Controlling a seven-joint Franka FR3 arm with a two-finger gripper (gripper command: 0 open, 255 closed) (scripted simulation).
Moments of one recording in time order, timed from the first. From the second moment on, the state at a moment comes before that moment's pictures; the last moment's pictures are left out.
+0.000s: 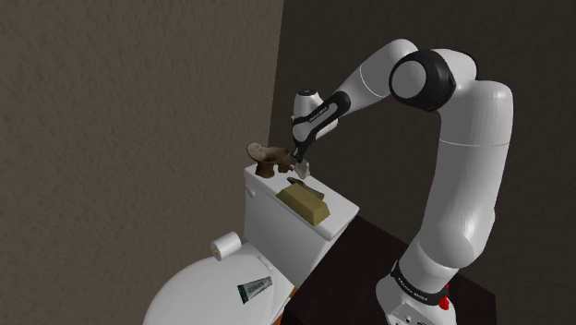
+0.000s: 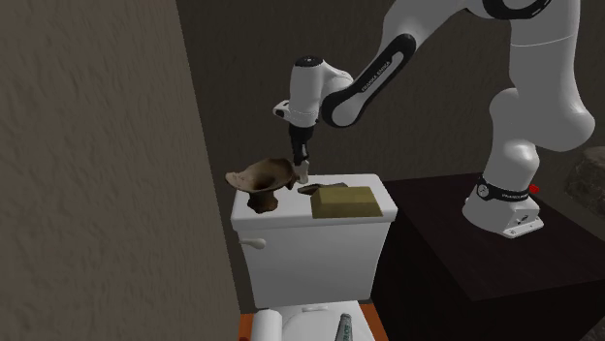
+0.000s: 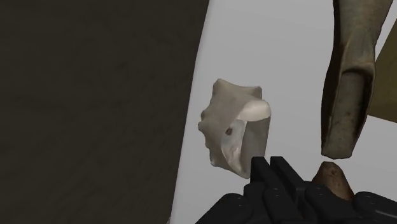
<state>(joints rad) -0.16 0.34 -0.19 -2.07 -0.26 2.53 -0.27</state>
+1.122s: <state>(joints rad) -0.10 0.39 -0.27 -2.06 -0.41 2.50 -0.11</state>
